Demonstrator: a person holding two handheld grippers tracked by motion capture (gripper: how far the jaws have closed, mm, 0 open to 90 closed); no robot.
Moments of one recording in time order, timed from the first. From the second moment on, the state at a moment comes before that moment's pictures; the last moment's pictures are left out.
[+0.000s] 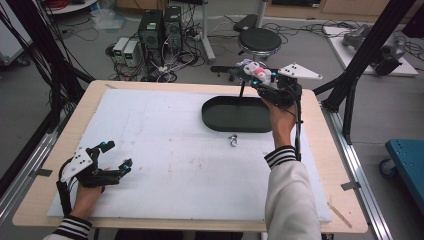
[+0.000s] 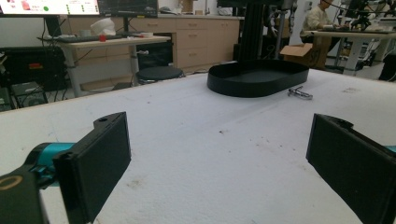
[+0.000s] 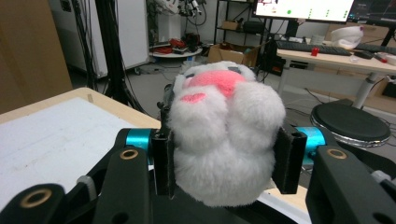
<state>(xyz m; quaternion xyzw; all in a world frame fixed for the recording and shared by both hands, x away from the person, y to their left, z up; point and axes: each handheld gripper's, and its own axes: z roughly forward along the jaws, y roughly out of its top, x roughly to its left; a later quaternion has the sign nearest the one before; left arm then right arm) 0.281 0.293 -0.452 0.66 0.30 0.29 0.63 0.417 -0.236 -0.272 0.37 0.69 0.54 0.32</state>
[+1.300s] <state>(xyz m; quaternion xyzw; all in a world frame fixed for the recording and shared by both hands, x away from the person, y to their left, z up) 0.281 0.293 -0.452 0.65 0.31 0.28 0.63 0.434 -0.208 -0.284 0.37 0.71 0.54 0.27</state>
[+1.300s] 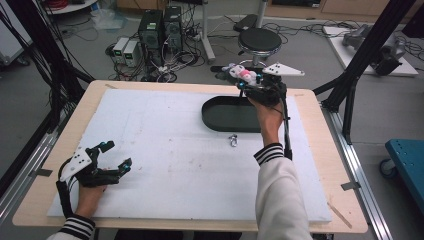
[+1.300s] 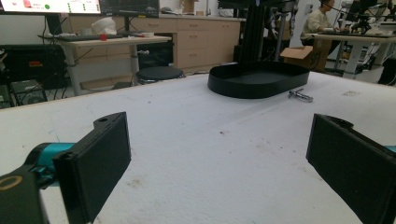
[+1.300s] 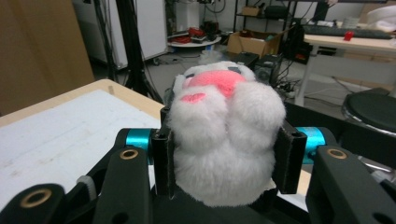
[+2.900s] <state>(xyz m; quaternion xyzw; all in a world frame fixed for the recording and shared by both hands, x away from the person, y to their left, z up) 0.281 0.295 -0.452 0.65 0.31 0.28 0.64 0.436 -0.200 -0.330 0.39 0.73 0.52 0.22</state>
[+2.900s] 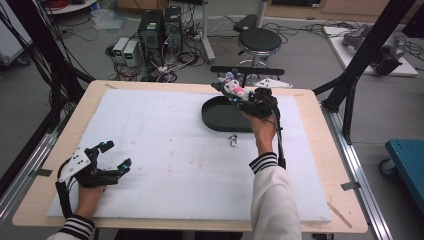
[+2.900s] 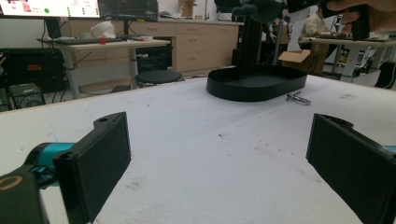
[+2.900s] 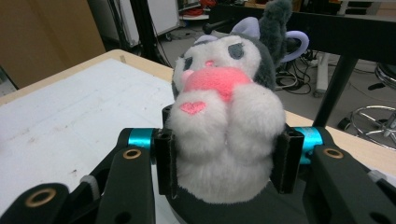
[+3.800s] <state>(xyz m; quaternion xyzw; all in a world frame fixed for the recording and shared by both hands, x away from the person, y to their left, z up) 0.280 0.295 -0.452 0.65 0.31 0.28 0.64 0.460 -0.203 -0.355 0.41 0.72 0.52 0.20</state>
